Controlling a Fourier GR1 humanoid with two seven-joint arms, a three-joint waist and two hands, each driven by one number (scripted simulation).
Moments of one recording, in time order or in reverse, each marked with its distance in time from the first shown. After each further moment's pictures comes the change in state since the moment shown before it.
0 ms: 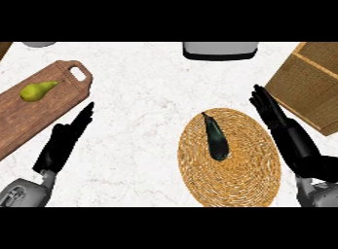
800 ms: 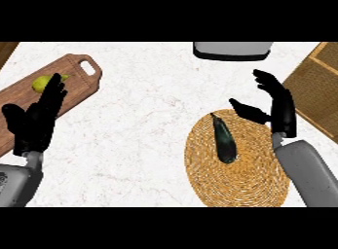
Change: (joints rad) left arm -0.065 -0.049 0.202 -0.025 0.035 0.142 -0.063; right arm -0.290 0.100 -0.044 0.433 0.368 -0.513 0.316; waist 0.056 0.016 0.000
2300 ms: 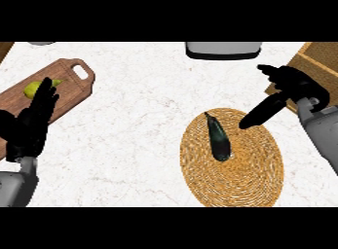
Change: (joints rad) left arm 0.047 -0.030 0.070 -0.020 -0.034 -0.015 -0.002; right arm -0.223 -0.201 0.062 -0.210 -0.128 0.716 0.888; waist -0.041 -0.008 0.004
